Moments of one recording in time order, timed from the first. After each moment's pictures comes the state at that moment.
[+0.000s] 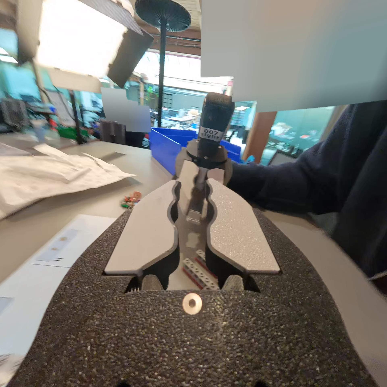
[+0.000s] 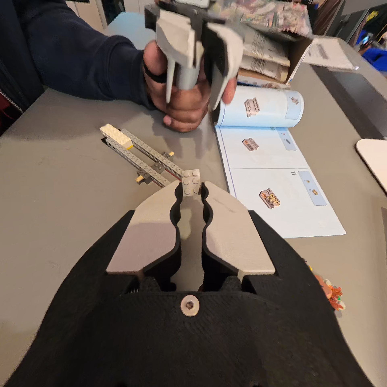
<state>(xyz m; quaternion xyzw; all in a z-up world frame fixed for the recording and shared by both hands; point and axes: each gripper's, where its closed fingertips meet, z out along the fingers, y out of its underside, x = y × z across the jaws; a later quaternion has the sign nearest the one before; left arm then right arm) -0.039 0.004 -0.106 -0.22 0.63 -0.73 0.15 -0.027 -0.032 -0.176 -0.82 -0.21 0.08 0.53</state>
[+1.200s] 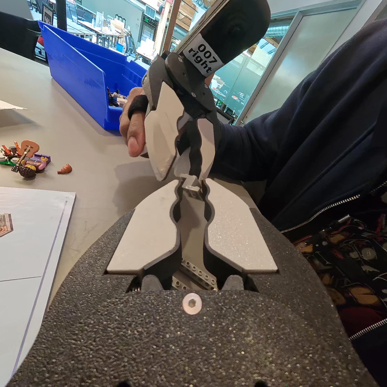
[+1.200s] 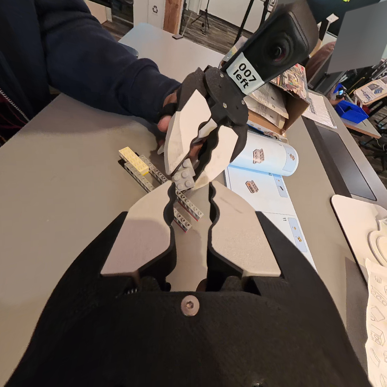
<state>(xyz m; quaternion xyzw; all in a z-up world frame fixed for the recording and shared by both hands) -0.077 -0.039 -0.136 -0.21 0.70 -0.67 -0.09 -0.069 -0.022 -0.141 -0.79 -0.28 0.02 0.54</state>
